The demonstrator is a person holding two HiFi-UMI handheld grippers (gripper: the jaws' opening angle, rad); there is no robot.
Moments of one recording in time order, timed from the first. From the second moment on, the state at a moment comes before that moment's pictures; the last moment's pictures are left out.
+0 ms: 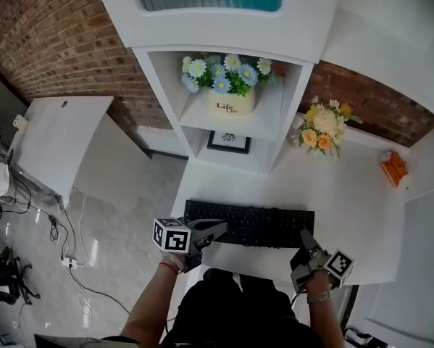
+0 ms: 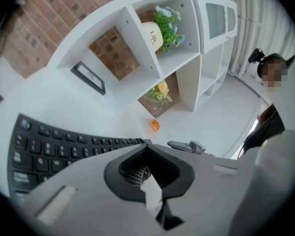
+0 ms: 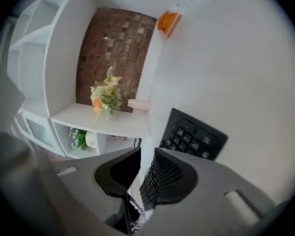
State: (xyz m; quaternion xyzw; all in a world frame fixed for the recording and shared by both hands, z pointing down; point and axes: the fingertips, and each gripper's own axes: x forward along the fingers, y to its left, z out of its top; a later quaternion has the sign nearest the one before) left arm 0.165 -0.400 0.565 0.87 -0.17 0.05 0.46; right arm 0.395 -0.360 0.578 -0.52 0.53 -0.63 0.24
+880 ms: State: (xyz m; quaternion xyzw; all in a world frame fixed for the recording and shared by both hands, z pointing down) left arm 0.089 -0.473 0.469 0.89 -0.44 0.01 0.11; right arm 0.422 -0.410 0.440 -0.58 0.81 -0.08 -0.05
